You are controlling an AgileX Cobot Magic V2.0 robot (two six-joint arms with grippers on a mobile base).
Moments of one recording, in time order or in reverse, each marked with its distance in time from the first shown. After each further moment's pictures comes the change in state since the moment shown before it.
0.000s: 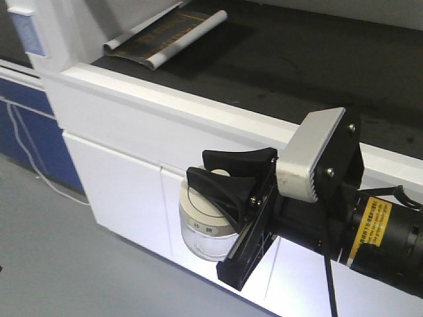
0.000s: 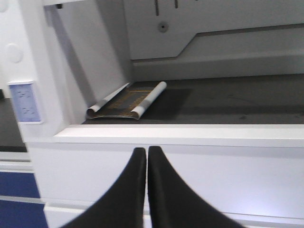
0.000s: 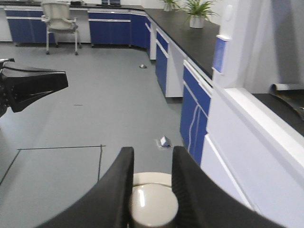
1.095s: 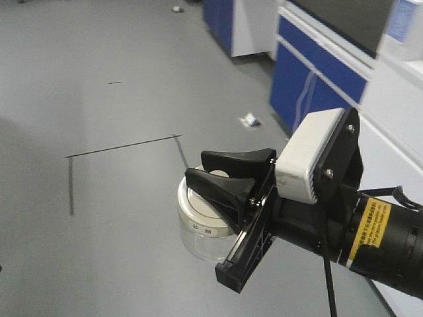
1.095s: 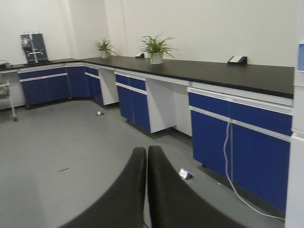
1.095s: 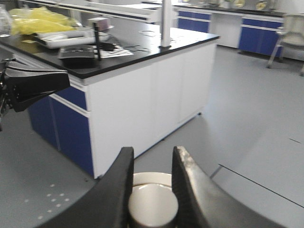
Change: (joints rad) left arm 0.000 0.000 0.000 0.000 0.000 0.000; right arm 0.000 0.000 0.000 -0.001 -0.001 0.000
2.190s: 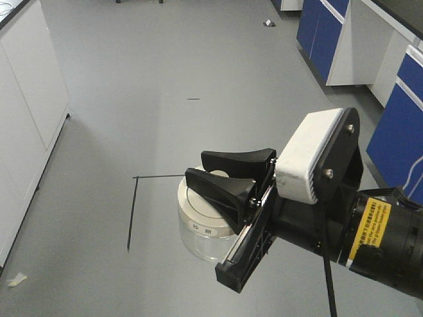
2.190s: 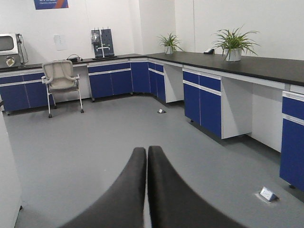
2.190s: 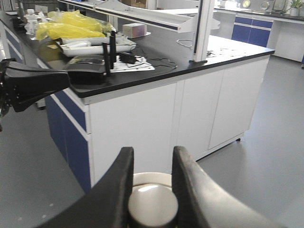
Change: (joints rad) left arm 0.000 0.000 0.000 0.000 0.000 0.000; right arm 0.000 0.000 0.000 0.000 0.000 0.000
